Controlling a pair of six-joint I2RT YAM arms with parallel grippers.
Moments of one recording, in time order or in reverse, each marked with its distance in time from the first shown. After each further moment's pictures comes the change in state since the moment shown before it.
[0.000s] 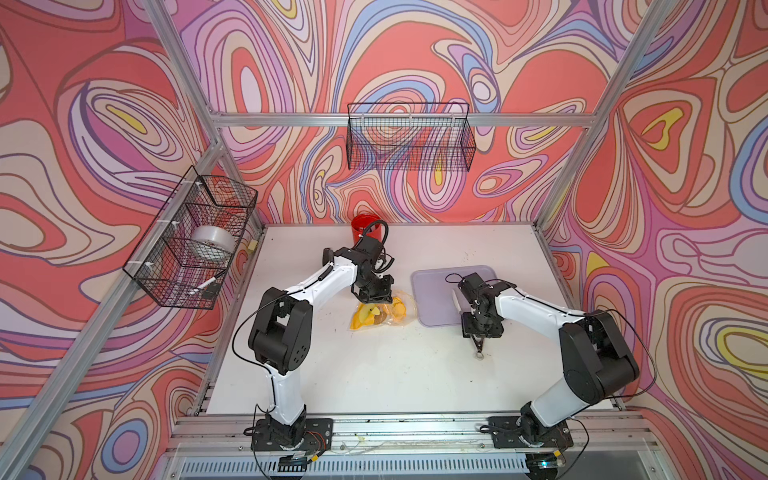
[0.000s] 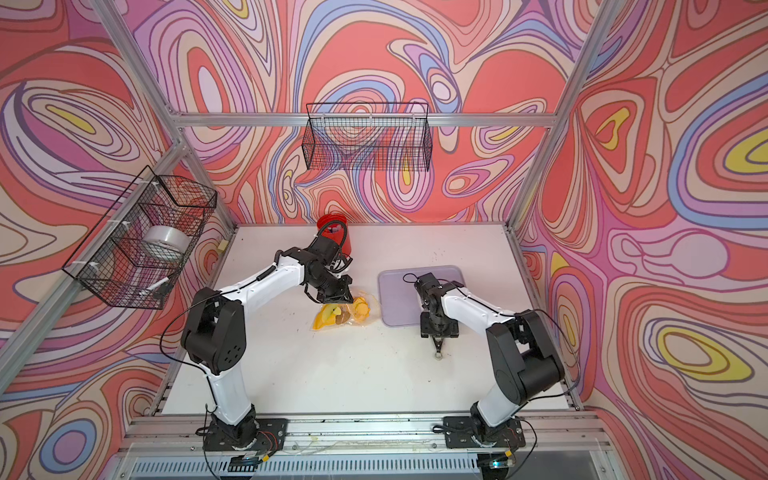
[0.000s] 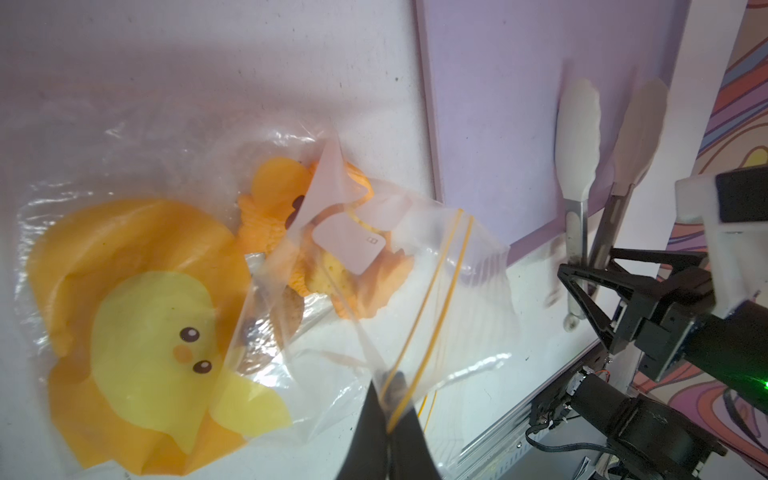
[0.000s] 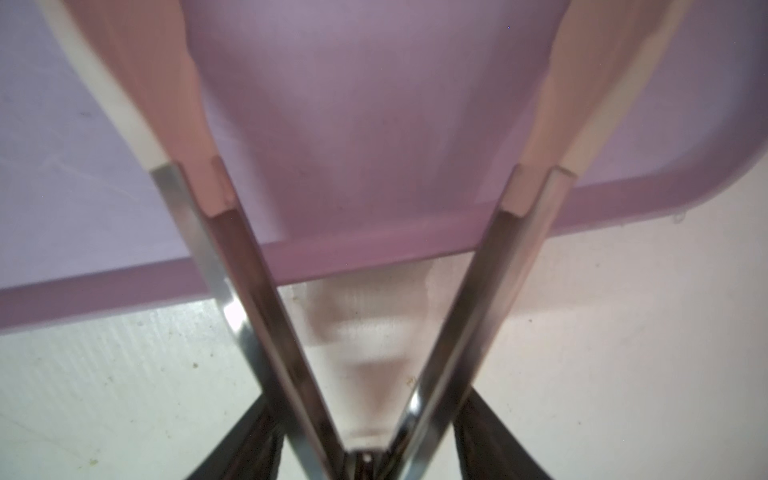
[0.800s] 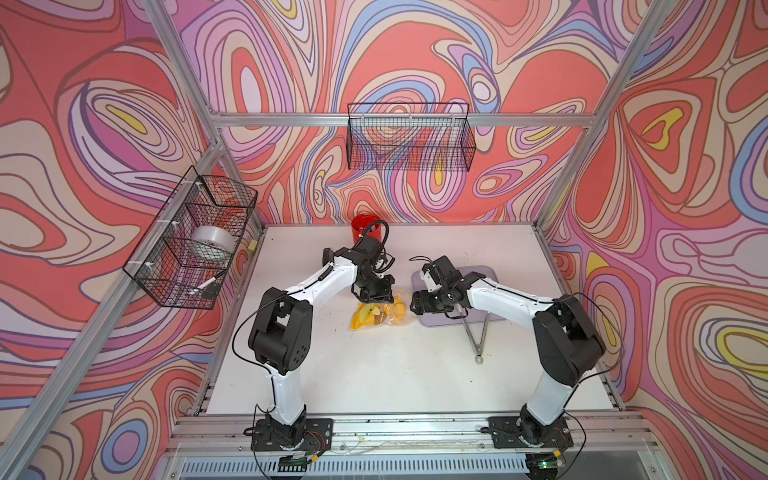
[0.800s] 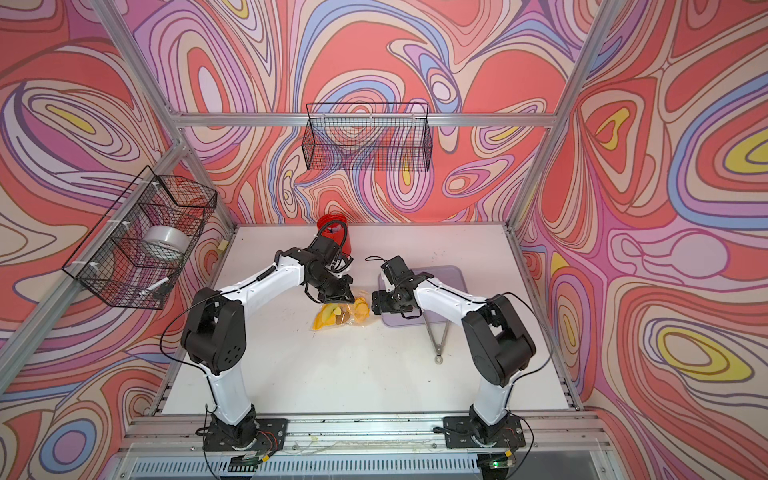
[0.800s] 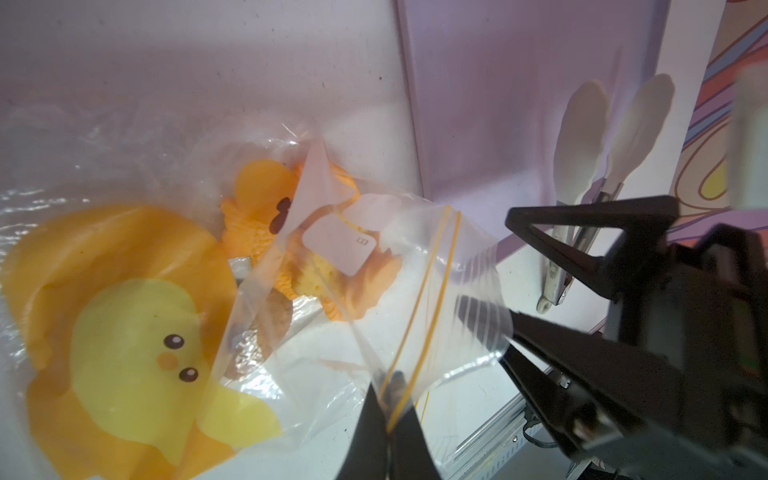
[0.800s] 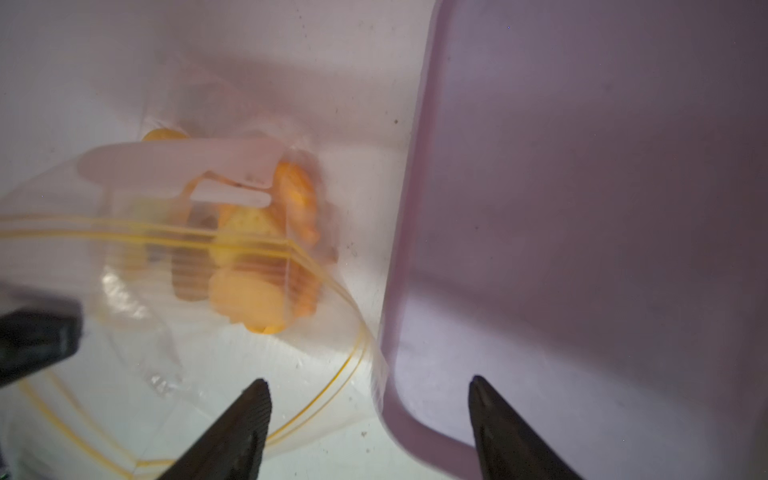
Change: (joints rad) left arm 0.000 0.000 -0.002 0.008 0.026 0.012; right arm 0.167 0.230 0.257 0.394 -0.294 -0.039
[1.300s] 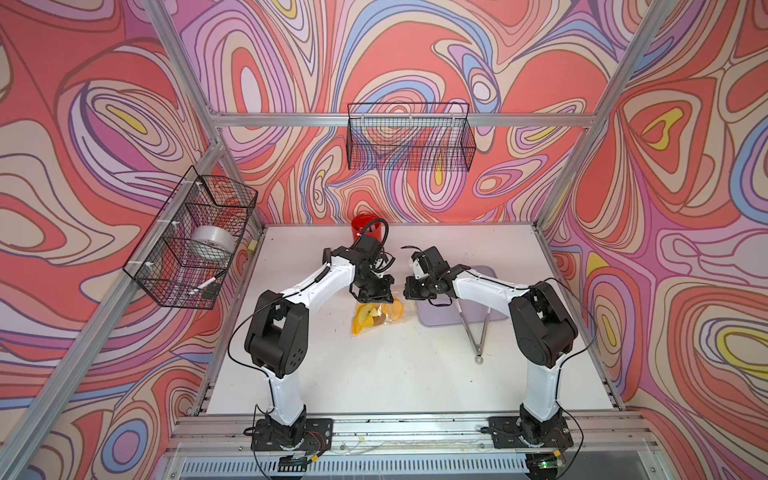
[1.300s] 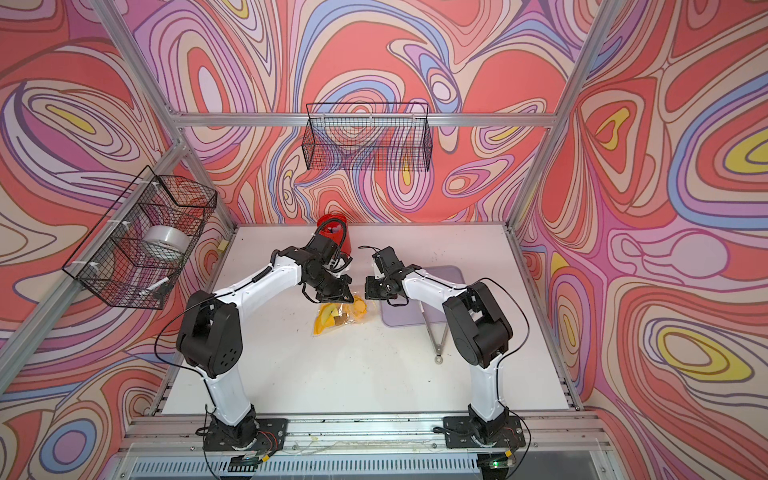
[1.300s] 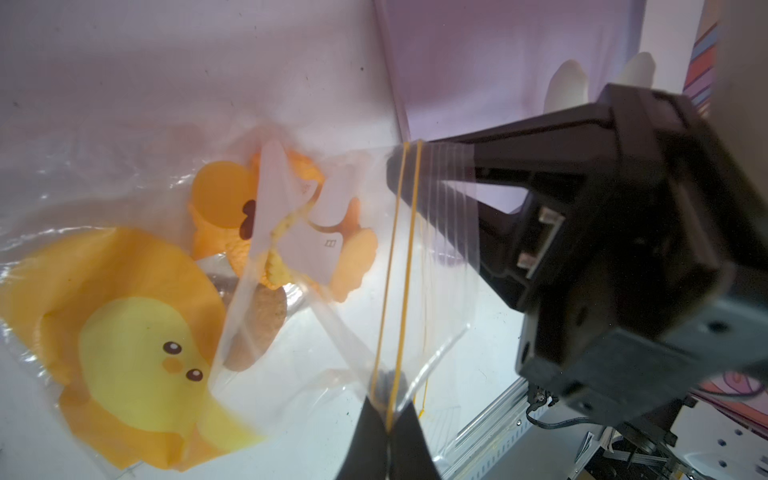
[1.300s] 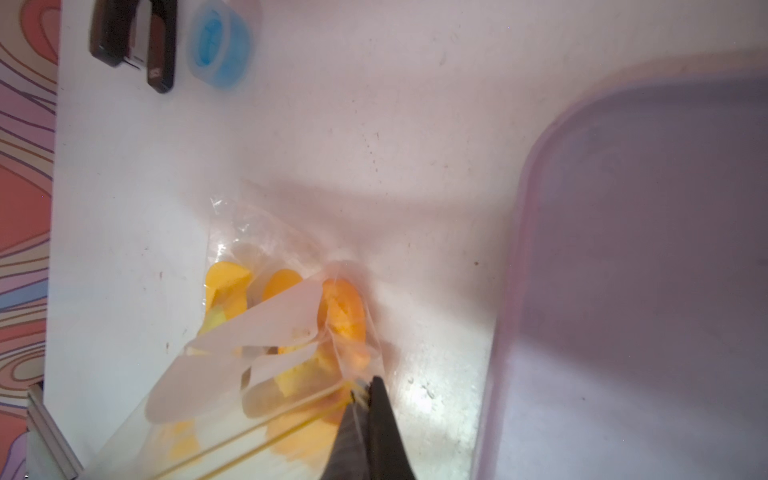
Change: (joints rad) left arm 0.005 -0.058 -0.001 -0.032 0.016 0.066; right arm -0.001 0.095 0.115 0.139 -0.097 0.151
